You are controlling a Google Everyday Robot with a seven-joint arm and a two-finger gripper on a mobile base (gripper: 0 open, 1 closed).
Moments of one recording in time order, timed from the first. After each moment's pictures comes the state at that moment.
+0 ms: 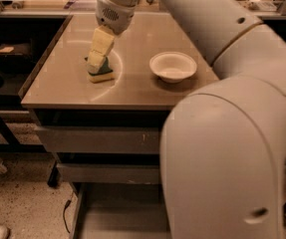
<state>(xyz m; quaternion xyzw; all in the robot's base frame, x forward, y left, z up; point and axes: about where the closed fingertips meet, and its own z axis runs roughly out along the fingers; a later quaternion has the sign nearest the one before) 0.645 0.088 0.919 -0.62 0.77 0.13 0.13</state>
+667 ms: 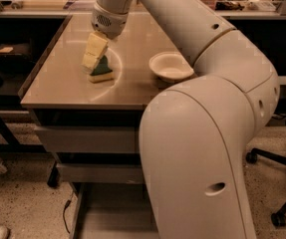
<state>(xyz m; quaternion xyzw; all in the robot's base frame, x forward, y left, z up) 0.676 0.108 0.891 -0.60 0.78 0.13 0.12</state>
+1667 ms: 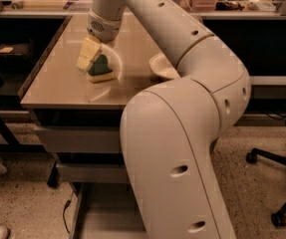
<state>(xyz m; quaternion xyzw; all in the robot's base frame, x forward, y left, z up) 0.700 0.127 0.866 -0.57 0.80 0.14 0.11</state>
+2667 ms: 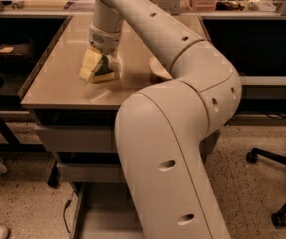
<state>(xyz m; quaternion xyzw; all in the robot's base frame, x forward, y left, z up) 0.708 0.124 0.823 -0.55 0.82 0.13 0.08</state>
